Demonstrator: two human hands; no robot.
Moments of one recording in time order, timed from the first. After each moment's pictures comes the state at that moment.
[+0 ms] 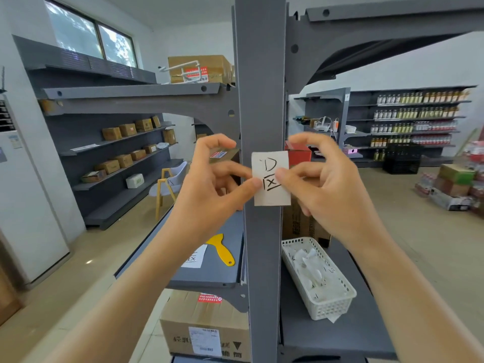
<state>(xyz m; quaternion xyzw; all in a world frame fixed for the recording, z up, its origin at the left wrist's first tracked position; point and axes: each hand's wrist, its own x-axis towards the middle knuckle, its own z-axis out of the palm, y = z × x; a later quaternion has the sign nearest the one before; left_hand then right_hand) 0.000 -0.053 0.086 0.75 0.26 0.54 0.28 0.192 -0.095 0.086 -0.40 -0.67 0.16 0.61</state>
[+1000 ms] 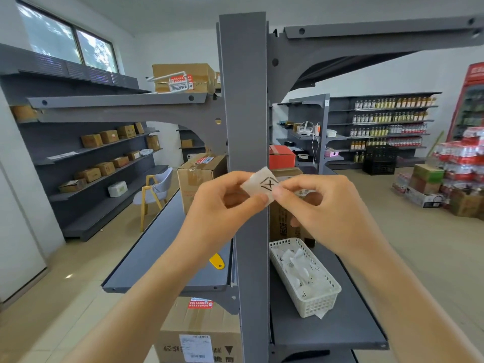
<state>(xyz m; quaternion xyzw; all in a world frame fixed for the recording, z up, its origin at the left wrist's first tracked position) 0.018 -0.068 0.079 0.76 0.28 0.48 0.33 0.192 -0.126 0.082 -0.53 -0.66 0.05 0.53</state>
